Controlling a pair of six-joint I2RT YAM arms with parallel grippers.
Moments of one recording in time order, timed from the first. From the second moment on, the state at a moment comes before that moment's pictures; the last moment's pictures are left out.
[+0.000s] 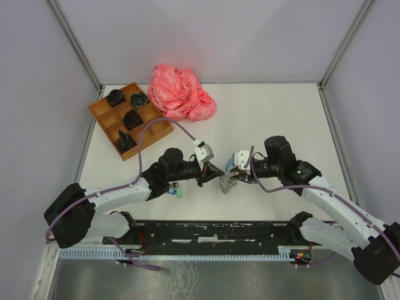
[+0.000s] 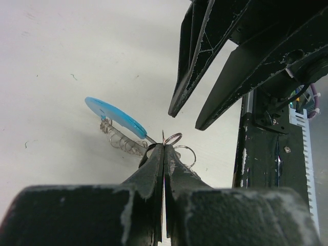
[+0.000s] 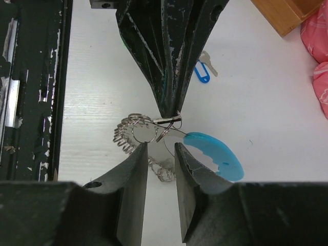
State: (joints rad) left arm -0.87 1.24 0.56 0.48 0.45 -0.06; right arm 0.59 0.95 0.72 -0.41 -0.73 -0.72
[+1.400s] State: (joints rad) left arm -0.89 1.22 0.58 0.41 0.40 -0.06; right arm 0.64 0.93 0.65 -0.25 -0.60 -0.46
